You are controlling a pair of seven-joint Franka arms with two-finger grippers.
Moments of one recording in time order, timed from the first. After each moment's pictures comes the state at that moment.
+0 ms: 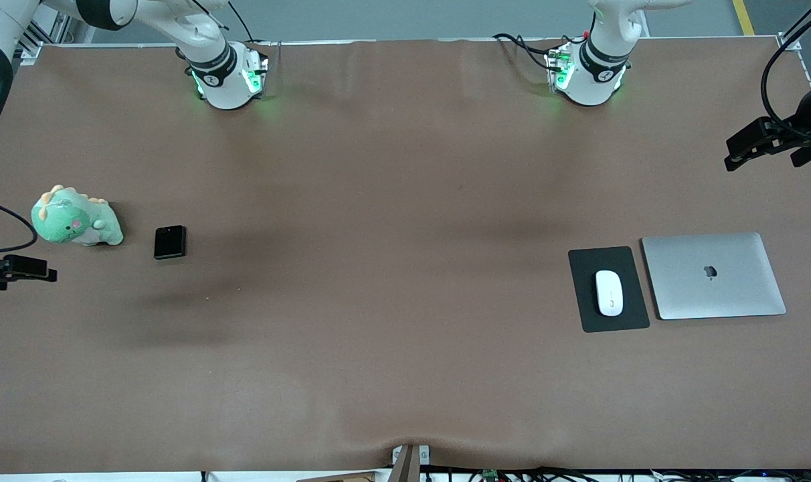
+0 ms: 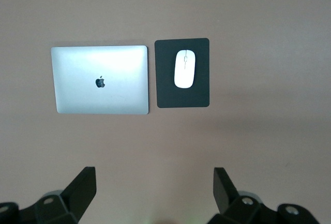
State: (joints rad) left arm 0.02 0.01 -0.08 -1.47 0.05 1.46 -0.08; right arm 0.15 0.57 -0.59 -1.18 0.33 1.56 -0.53
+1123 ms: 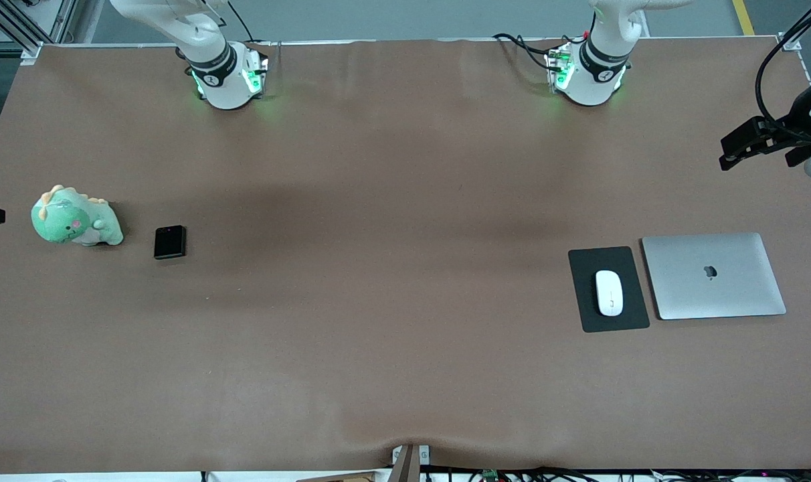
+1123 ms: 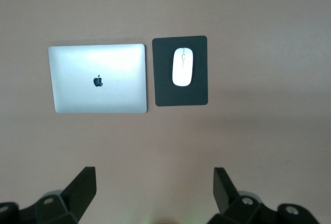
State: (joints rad) left arm 0.01 0.00 -0.08 -1.48 0.05 1.46 -0.07; right arm 0.19 0.38 -0.59 -1.12 0.23 1.36 -0.54
